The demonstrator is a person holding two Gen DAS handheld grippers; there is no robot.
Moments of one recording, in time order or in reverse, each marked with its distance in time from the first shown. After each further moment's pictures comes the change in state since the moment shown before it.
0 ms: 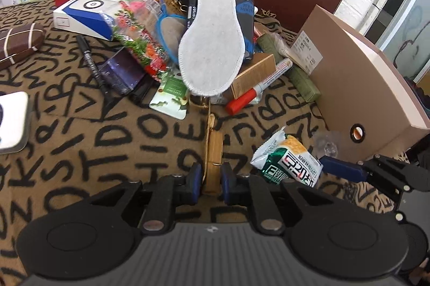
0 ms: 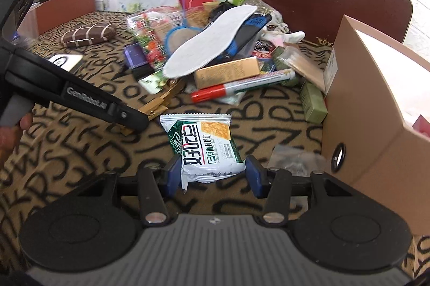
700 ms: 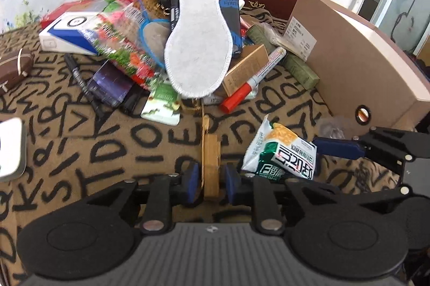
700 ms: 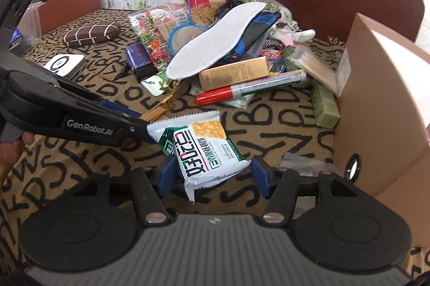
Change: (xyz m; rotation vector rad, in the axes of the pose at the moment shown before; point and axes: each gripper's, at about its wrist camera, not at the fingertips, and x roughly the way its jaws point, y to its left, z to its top) left arm 0.006 -0.006 0.001 0.120 0.010 0.022; right arm 0.013 -0.004 0.009 -0.008 0.013 0.057
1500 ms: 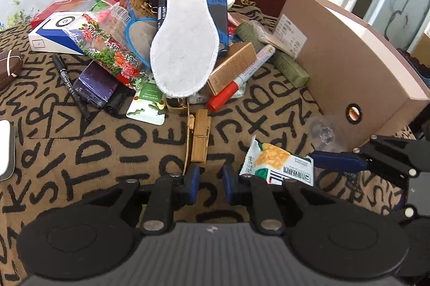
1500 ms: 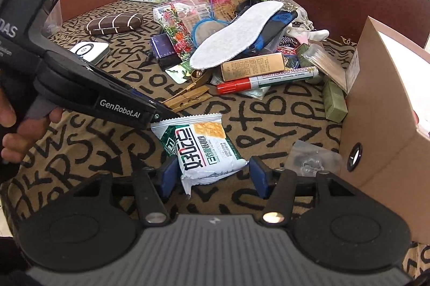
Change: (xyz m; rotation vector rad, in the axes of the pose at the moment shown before) left arm 0.008 -0.012 0.003 0.010 0.001 -0.013; right arm -0.013 0.006 -0.005 -0.048 0.029 0.036
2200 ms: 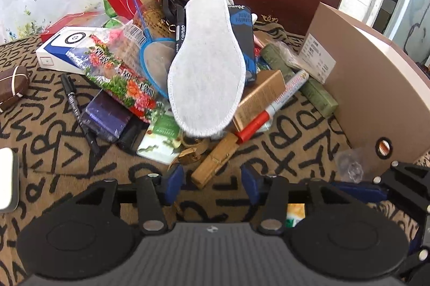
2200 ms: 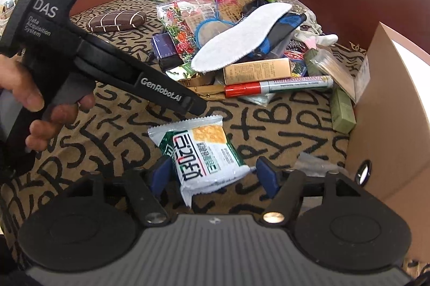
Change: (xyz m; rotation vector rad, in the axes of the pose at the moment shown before) left arm 0.022 0.010 0.027 -0.016 -0.060 0.068; right arm 0.014 -0.003 0.009 -0.037 -0.003 0.029
